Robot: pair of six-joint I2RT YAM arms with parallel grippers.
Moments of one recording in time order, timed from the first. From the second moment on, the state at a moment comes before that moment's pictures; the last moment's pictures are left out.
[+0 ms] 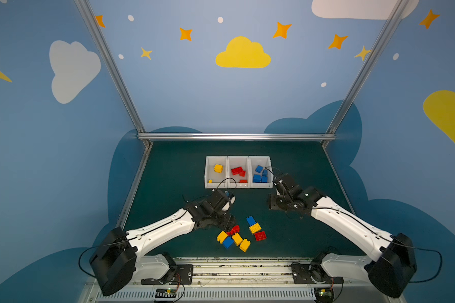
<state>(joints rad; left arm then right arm) -0.84 1.32 0.81 -0.54 0.14 -0.33 0.69 1.20 0.94 -0.80 0.12 0.64</state>
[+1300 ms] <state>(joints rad) -0.93 1.69 1.01 -0.65 0.09 -0.24 0.68 0.94 0.72 -0.78 0.20 0.77</state>
